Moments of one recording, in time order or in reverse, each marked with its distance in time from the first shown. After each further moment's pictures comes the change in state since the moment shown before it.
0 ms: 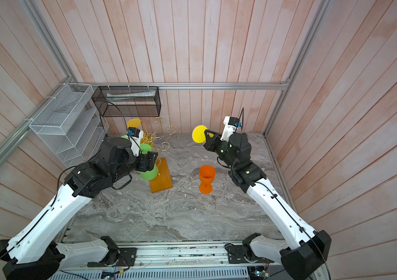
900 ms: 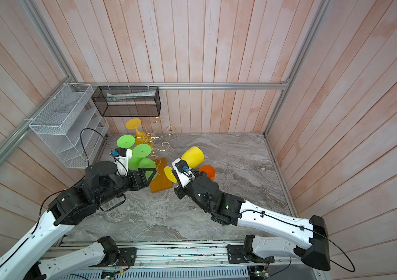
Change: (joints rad) left arm -0.060 -0.311 -0.327 0.117 0.179 -0.451; right arm 0.651 -0.060 -0.224 0.079 0.432 -0.667
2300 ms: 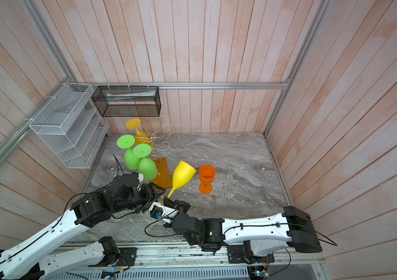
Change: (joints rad) left arm -0.126 0.035 -0.179 -0.051 0.129 -0.658; right arm 0.321 0.132 -0.177 0.153 0.359 -0.396
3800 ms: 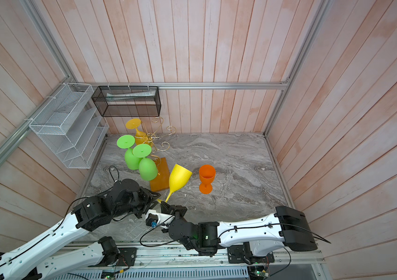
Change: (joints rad) left arm -0.001 -0.055 -0.107 0.026 -0.041 -0.340; right arm 0.042 0.061 -0.015 0.053 0.020 -0.089
